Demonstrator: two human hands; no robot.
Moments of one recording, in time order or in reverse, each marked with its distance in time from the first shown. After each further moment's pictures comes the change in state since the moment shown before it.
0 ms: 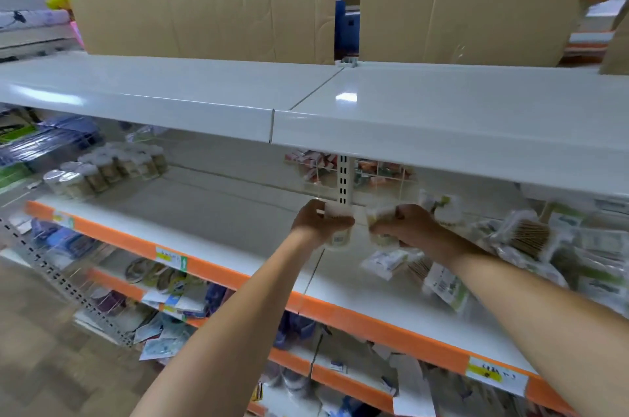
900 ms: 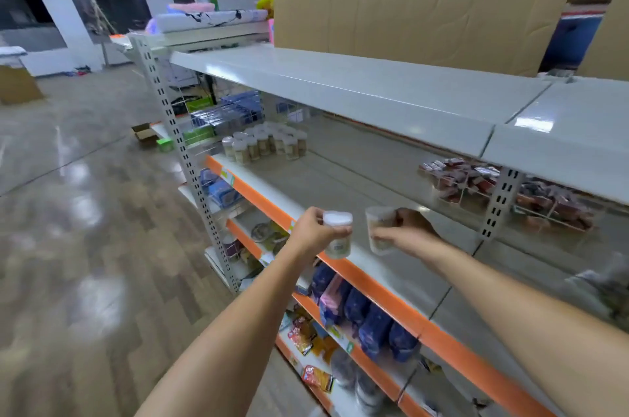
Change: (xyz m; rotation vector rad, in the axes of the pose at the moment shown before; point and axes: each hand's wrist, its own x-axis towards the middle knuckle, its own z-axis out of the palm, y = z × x) left_hand -0.052 -0.103 -0.200 -0.121 0.385 -0.106; right_hand 0.042 -0.119 0.204 -0.033 -0.234 -0.227
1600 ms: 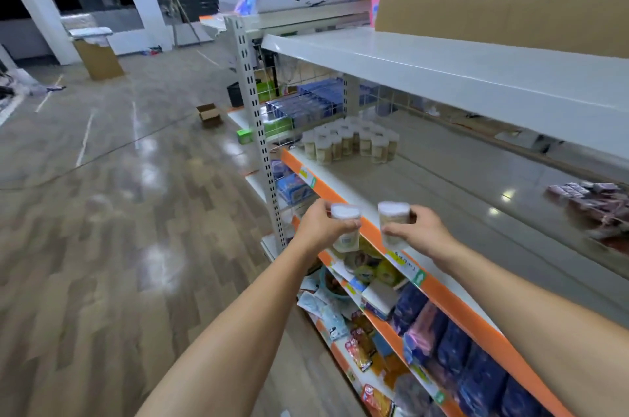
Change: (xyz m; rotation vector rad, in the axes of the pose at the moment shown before) left_hand 0.088 -0.061 -0.194 0.059 0.150 -0.005; right_hand 0.114 -0.091 0.184 0.020 -0.068 -0.082
